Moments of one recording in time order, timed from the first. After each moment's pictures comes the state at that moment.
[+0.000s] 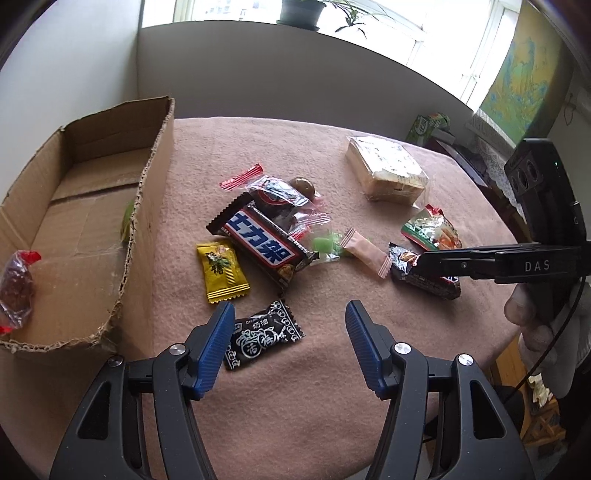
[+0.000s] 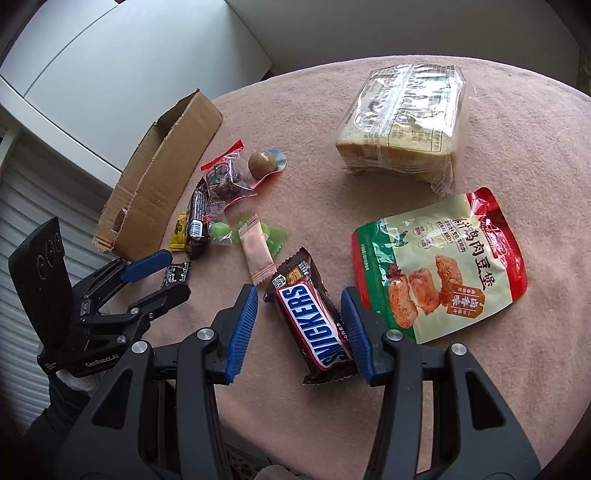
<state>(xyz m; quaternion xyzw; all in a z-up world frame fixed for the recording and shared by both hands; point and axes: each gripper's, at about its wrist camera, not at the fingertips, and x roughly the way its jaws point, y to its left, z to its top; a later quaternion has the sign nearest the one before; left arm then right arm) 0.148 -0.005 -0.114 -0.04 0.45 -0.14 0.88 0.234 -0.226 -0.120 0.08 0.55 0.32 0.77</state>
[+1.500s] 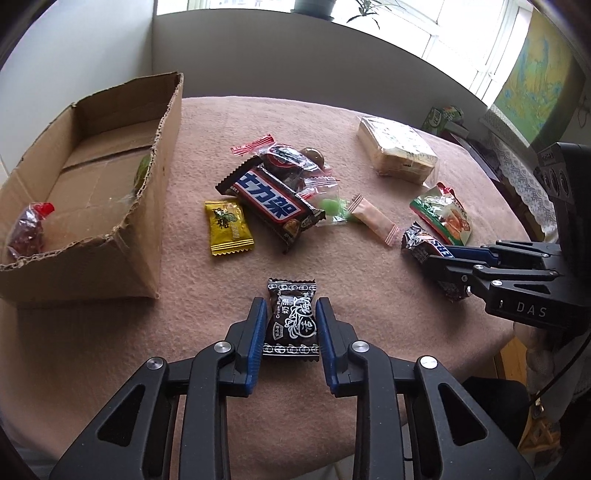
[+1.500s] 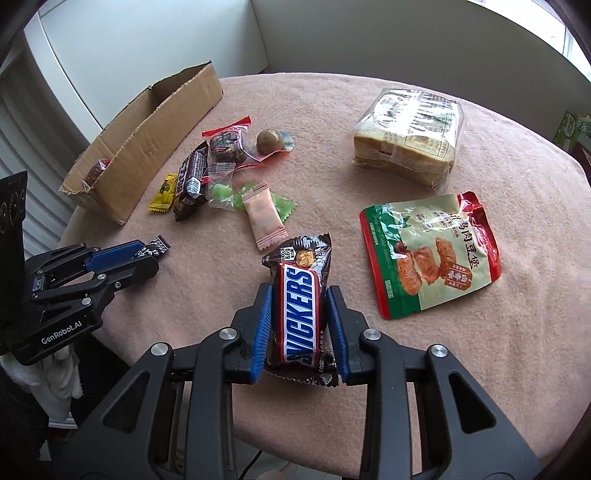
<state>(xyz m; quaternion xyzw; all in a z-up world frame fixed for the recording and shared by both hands) 0.122 -0.003 -0.124 -0.06 0.47 -0.11 0.88 0.187 -0.199 -0.113 -0.05 0.51 0.26 0.82</state>
